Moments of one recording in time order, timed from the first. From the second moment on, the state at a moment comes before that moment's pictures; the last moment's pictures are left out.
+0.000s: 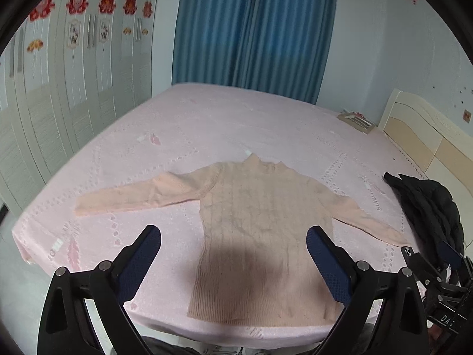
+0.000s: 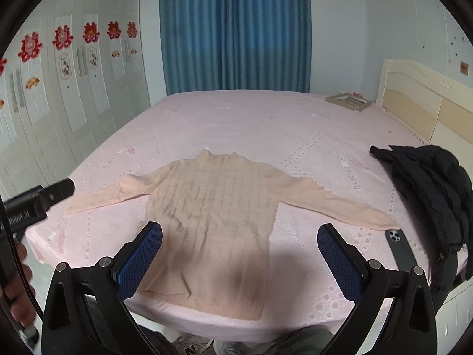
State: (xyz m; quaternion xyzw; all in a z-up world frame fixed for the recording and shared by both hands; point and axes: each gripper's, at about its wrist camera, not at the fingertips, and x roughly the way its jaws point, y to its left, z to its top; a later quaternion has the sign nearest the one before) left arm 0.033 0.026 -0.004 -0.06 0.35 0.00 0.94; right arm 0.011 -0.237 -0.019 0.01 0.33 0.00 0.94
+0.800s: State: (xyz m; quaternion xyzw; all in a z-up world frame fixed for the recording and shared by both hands) left arm 0.175 0.280 -0.229 -0.31 0.39 0.14 0.85; right arm 0.148 -0.254 -0.216 0.03 0.42 -0.05 0.90
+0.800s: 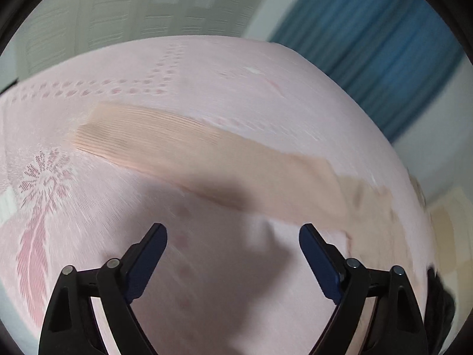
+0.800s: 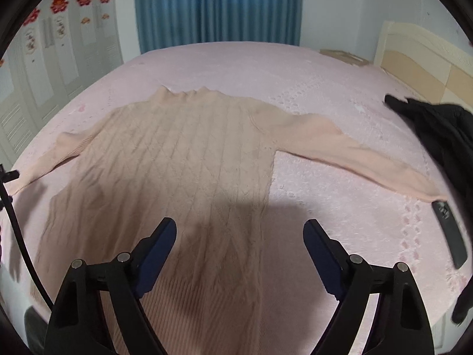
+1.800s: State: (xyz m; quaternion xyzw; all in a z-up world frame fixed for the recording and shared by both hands) left arm 0.273 0.161 -0.083 -0.17 0.28 0.11 0.94; right arm 0.125 -0.309 -0.186 0.06 0.38 -0.05 0.92
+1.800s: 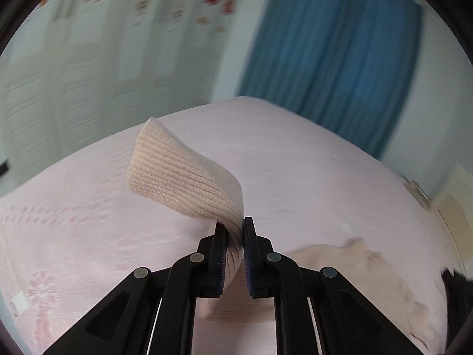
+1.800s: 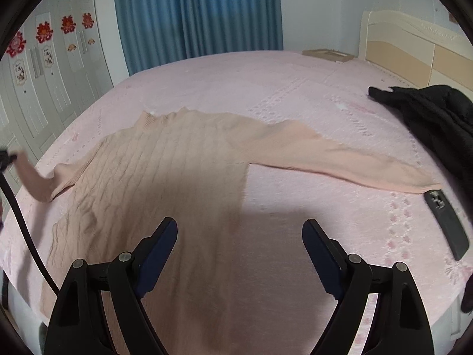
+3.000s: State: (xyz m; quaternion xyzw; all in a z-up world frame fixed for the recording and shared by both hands) left arm 0.294 -0.052 -0.159 -0.08 0.40 -0.01 0.91; right arm 0.125 -0.379 -0.206 0.10 0.40 -0.03 0.91
